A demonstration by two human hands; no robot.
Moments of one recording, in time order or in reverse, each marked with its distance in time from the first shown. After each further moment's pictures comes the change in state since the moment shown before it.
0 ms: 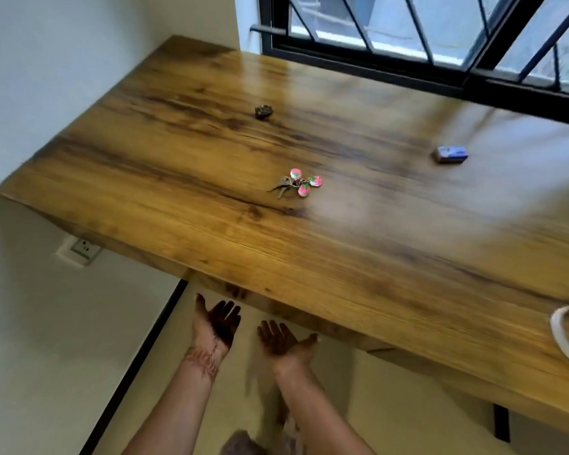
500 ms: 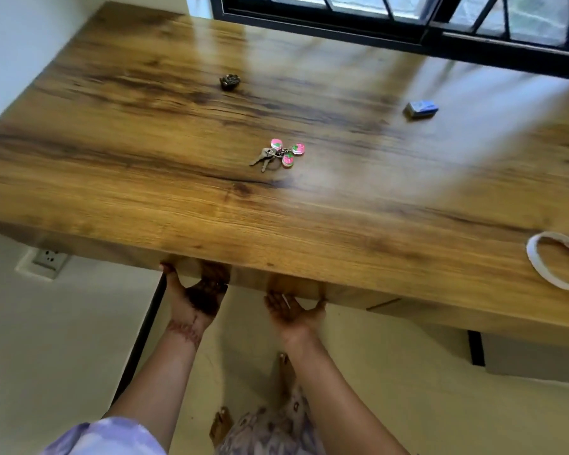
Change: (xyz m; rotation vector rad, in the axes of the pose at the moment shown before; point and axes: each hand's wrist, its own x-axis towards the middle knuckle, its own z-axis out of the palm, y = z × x) left_hand 0.005 0.039 -0.001 -0.177 -0.223 -0.091; right_hand 0.012 0.003 0.003 0.173 -0.095 -0.083
